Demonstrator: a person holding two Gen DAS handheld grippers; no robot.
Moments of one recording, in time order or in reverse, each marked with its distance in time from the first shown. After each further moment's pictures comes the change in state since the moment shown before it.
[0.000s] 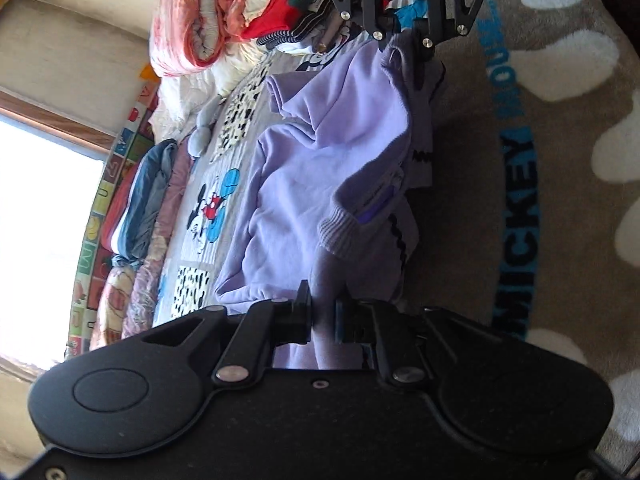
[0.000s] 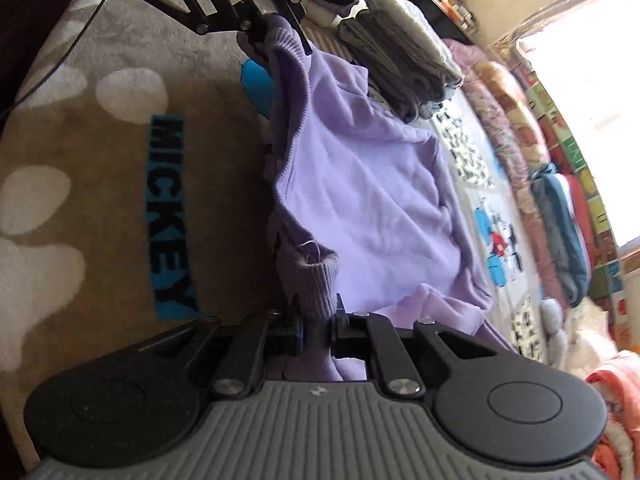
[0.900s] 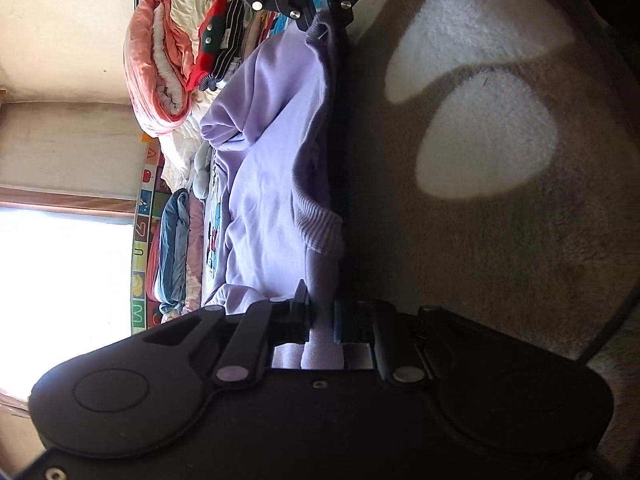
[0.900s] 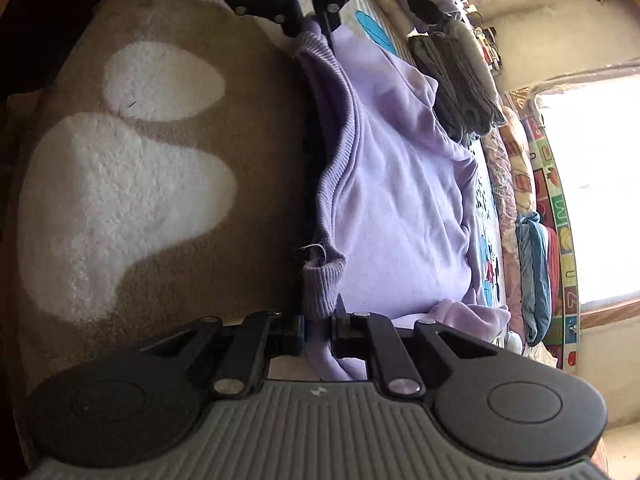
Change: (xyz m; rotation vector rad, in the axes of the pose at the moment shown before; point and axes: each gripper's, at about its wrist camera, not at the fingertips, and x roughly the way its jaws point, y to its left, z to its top) left arm -0.029 -0.208 -0.037 0.284 -0.028 0.233; right arm -0.003 0.154 -0.059 -0.275 0.012 -0.214
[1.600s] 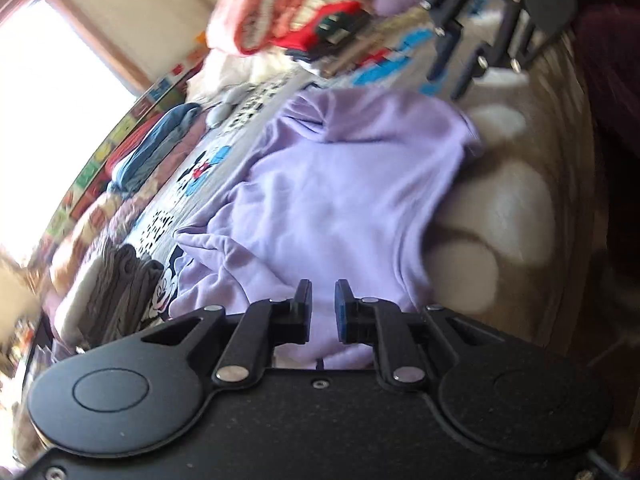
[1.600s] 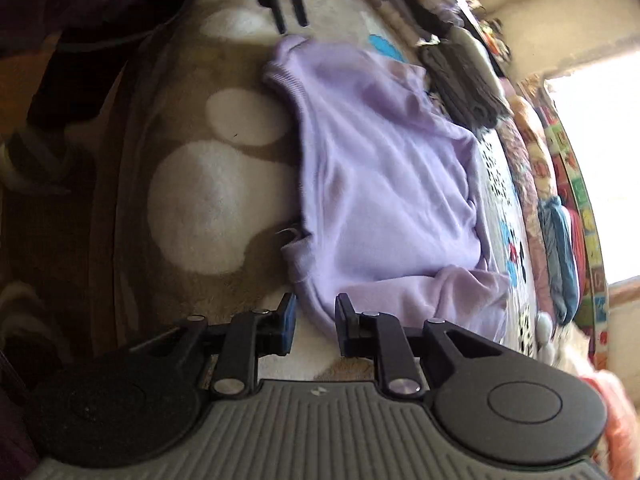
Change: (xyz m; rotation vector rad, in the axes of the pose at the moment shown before) left arm -0.039 0.088 -0.003 -0.779 0.013 -0.177; right arm -0.072 -0.033 -0.014 0.277 -0.049 0.096
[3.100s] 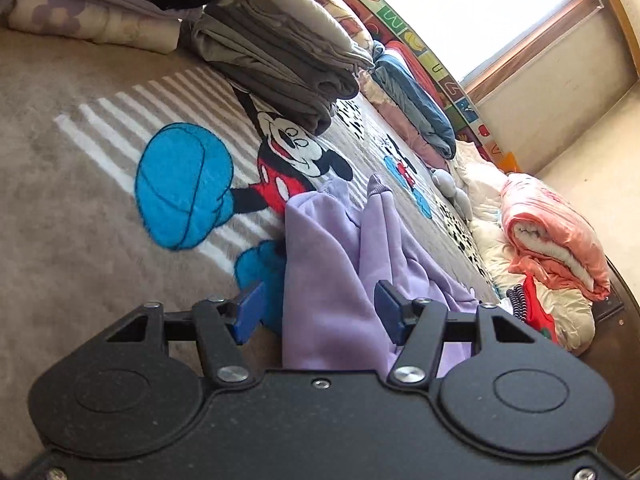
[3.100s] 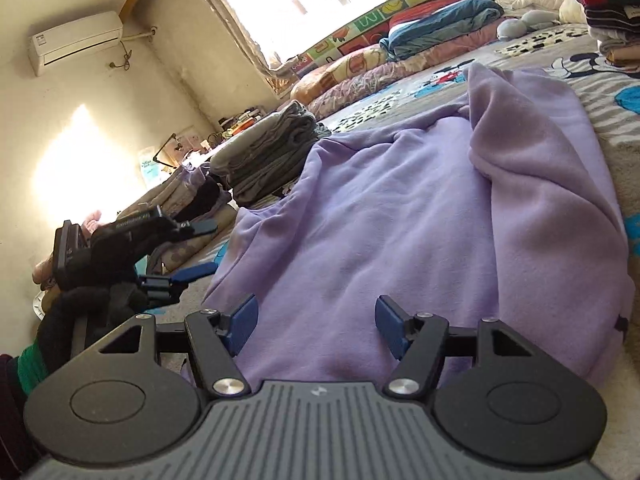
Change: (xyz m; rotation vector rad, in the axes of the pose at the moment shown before) left arm 0.119 0.190 -0.084 -1.556 -0.085 0.012; right arm 0.108 -0.047 -0.036 1.435 -0.479 0.263
